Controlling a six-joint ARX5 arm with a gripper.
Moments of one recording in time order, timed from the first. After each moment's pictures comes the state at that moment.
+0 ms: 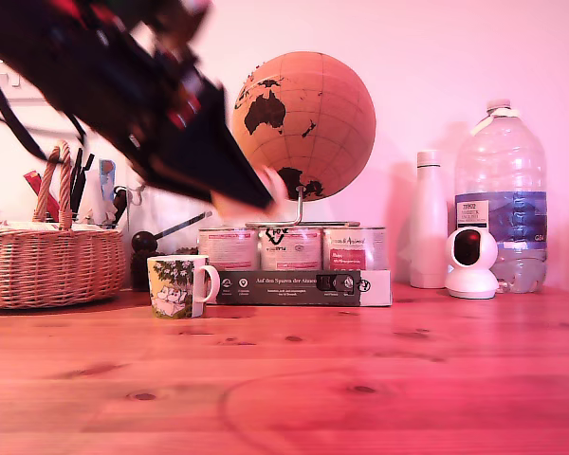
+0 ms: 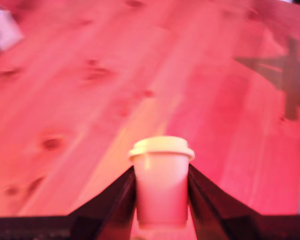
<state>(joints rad) -0.63 1.35 0.82 -0.14 0.38 0.21</state>
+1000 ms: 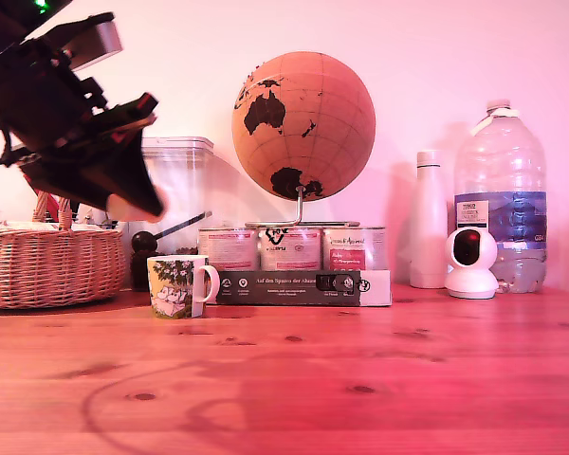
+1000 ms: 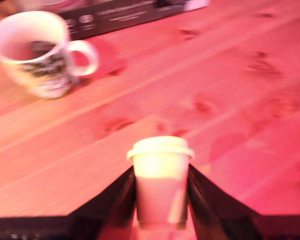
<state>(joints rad) -0.42 1.34 0.82 -0.16 0.14 -0.02</state>
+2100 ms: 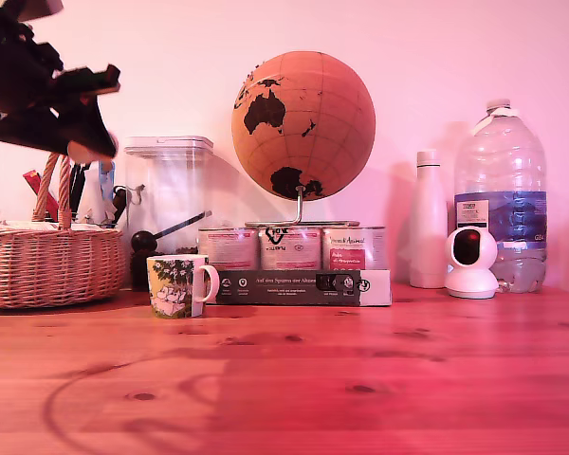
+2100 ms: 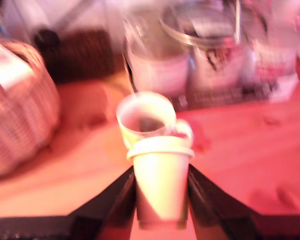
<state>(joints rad) -0.25 1.32 0.84 0.08 0.08 -0.05</state>
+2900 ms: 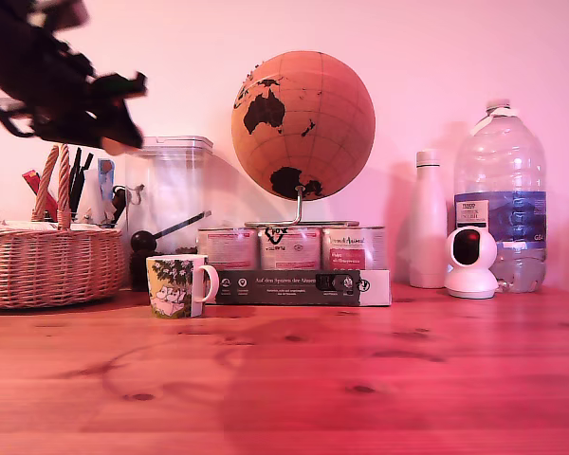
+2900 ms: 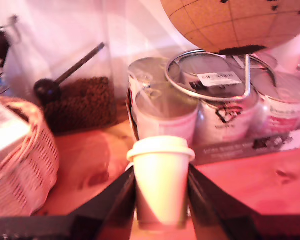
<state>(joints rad) -0.23 1.56 1.05 0.20 0.13 -0.03</state>
